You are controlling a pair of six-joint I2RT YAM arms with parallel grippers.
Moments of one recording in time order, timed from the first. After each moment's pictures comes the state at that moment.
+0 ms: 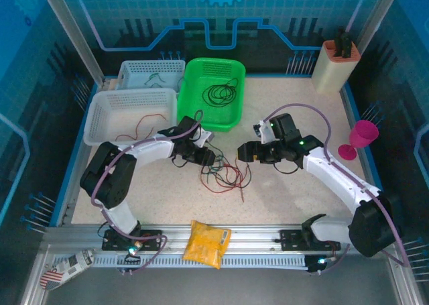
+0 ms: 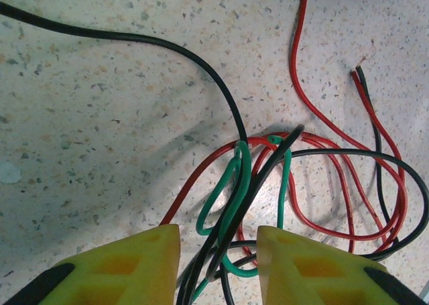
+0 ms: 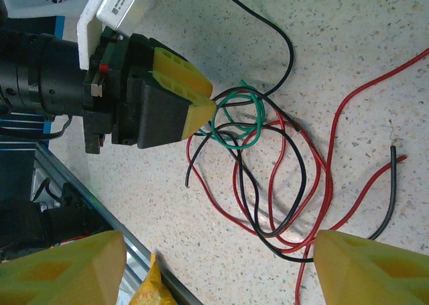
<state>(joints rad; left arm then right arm) -0.48 1.73 1.01 -0.39 0.45 -0.22 0.43 1.26 0.93 -0.60 -0.53 0.46</state>
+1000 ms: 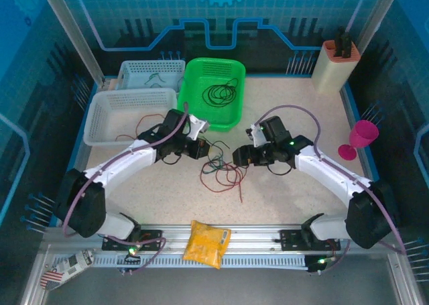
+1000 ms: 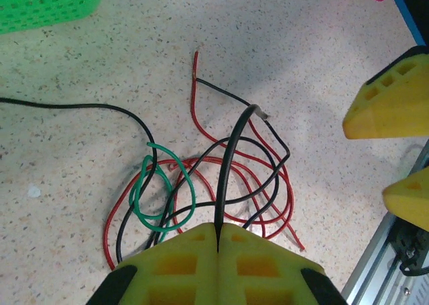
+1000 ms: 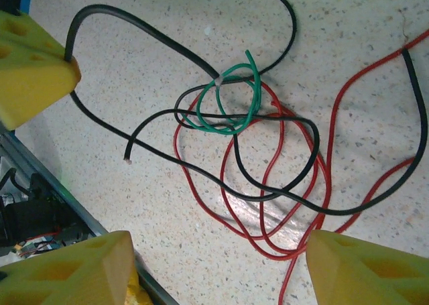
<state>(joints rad) -0.48 1.42 0.99 -0.43 0.47 -0.22 0.51 1.32 0.93 -0.57 -0.45 0.45</state>
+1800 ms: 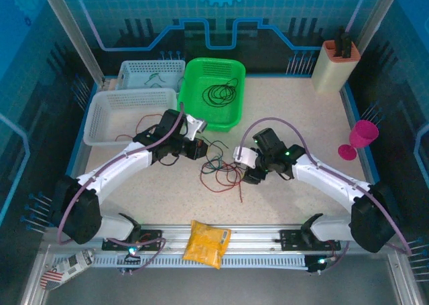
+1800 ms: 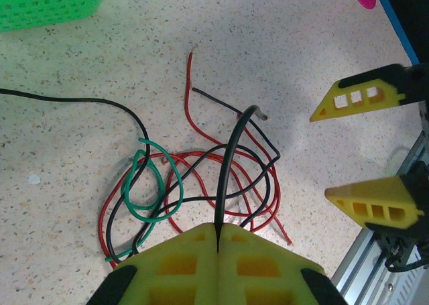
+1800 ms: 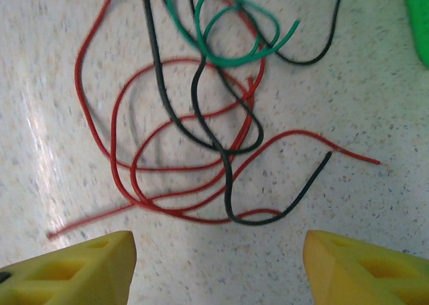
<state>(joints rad) -0.48 1.37 0.99 -0.46 0.47 -0.25 0.59 1.29 0.83 -0.59 -0.21 -0.67</state>
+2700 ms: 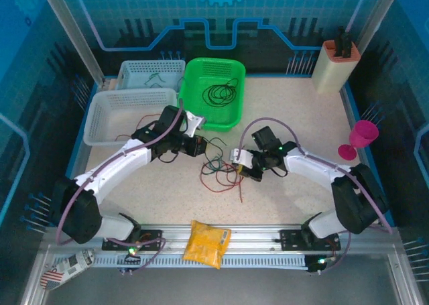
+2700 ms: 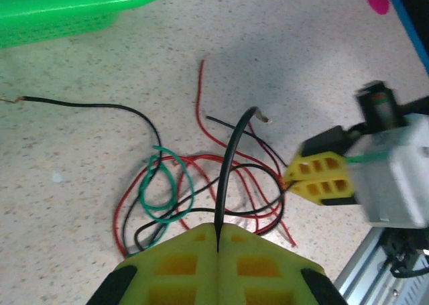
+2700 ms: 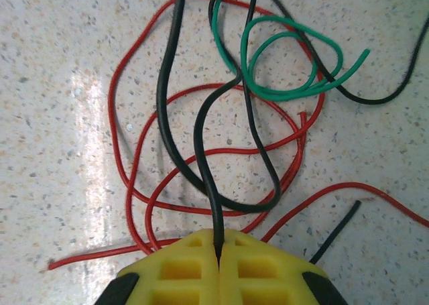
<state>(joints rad) -0.48 1.38 1.06 -0.55 0.41 -0.24 0.53 1.43 0.82 -0.48 -0.43 -0.76</state>
